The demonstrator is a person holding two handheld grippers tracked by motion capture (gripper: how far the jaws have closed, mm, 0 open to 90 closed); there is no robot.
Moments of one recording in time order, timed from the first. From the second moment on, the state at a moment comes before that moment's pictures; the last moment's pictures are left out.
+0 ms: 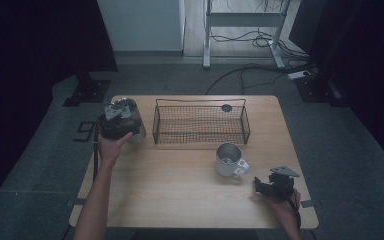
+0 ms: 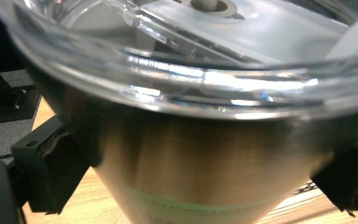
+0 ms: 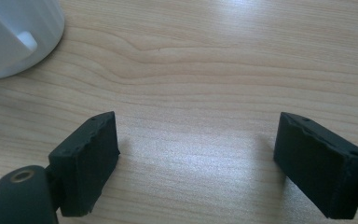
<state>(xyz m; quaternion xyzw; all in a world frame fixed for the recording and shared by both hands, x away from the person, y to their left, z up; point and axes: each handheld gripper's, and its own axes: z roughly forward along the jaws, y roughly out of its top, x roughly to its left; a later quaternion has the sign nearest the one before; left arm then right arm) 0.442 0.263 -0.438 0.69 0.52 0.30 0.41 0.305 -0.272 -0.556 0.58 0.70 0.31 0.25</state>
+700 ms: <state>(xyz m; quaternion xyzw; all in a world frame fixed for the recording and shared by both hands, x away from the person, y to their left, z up) 0.436 0.266 -0.411 0.68 0.51 0.30 0.43 0.305 -0.272 -0.555 0.59 0.70 0.31 0.25</state>
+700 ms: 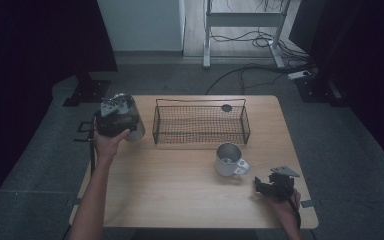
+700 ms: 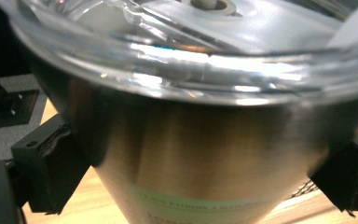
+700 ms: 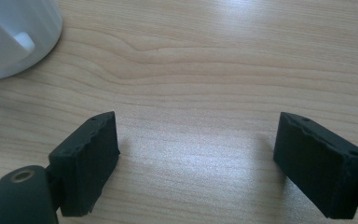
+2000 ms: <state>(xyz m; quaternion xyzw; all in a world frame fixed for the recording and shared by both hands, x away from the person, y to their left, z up) 0.436 0.244 -0.385 0.68 0.48 0.29 0.47 0.305 -0.272 -0.556 0.60 0.69 0.31 0.26</state>
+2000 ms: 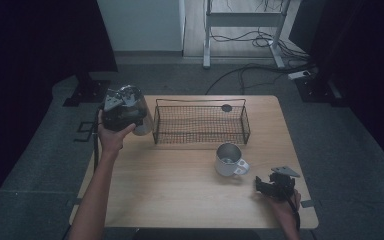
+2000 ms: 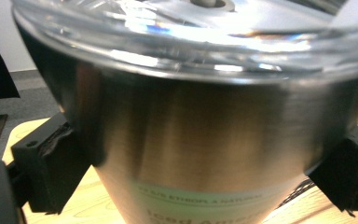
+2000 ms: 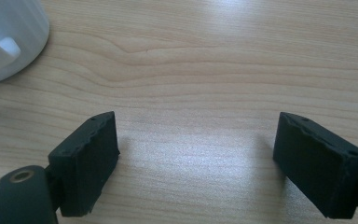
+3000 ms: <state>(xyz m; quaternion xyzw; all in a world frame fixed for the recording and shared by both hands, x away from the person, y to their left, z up) 0.438 0.197 -0.355 0.69 0.45 0.29 0.48 0.305 -0.272 -0.556 0.60 0.69 0.31 0.26</state>
